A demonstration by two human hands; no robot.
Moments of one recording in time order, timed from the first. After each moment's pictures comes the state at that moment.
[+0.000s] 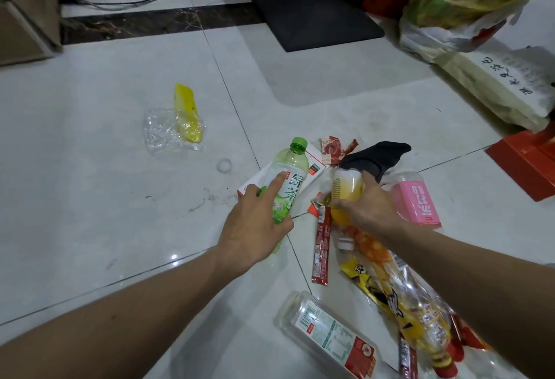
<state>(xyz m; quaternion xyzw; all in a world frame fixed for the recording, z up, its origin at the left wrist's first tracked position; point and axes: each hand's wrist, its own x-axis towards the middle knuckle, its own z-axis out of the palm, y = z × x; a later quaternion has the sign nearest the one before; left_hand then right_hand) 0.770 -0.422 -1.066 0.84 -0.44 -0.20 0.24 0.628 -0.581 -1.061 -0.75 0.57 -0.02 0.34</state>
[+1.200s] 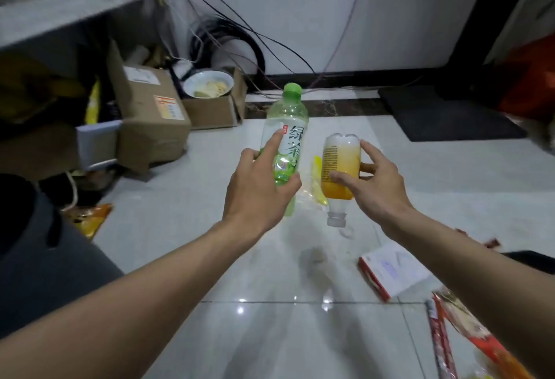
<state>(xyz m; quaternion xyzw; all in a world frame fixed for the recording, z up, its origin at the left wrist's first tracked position) 0.899 -0.292 -0.903 0.89 -0.26 0.08 0.36 0.822 -0.466 -0.922 -0.76 0.28 -0.22 0.55</state>
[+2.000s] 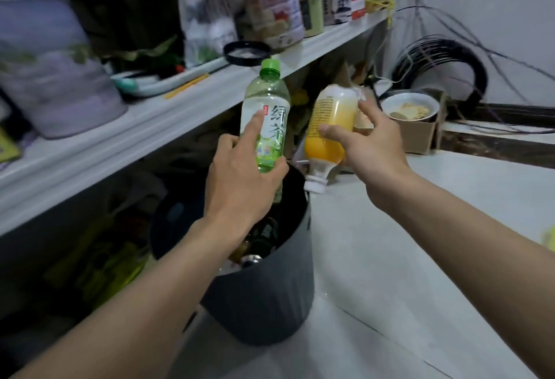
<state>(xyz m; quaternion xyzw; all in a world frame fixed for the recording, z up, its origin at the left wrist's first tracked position) 0.924 0.004 -0.810 0.93 0.03 0.28 0.25 0.986 -0.167 -0.821 -0.69 0.00 -0.11 0.72</state>
